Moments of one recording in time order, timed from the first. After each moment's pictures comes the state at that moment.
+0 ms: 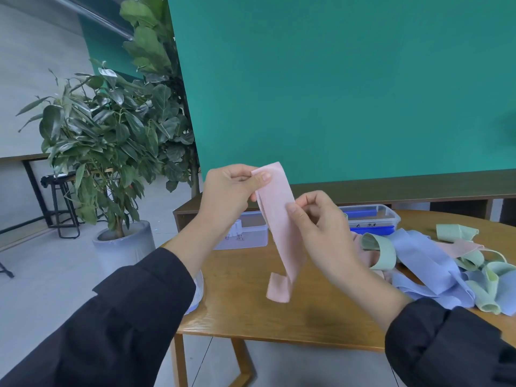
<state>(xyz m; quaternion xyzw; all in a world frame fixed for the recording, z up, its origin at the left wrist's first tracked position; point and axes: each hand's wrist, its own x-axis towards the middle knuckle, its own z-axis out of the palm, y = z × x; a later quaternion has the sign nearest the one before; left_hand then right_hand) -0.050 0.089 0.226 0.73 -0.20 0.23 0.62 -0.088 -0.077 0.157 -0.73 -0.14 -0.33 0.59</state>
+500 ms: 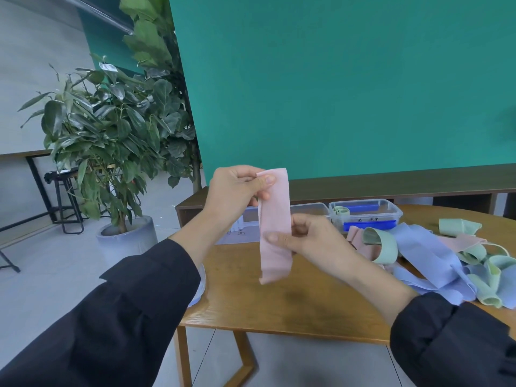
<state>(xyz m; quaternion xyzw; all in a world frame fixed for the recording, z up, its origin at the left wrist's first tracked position) -0.035 0.090 0.216 0.75 -0.20 0.19 0.60 -0.087 -0.083 0.146 -0.78 -0.20 -0.09 0.59</state>
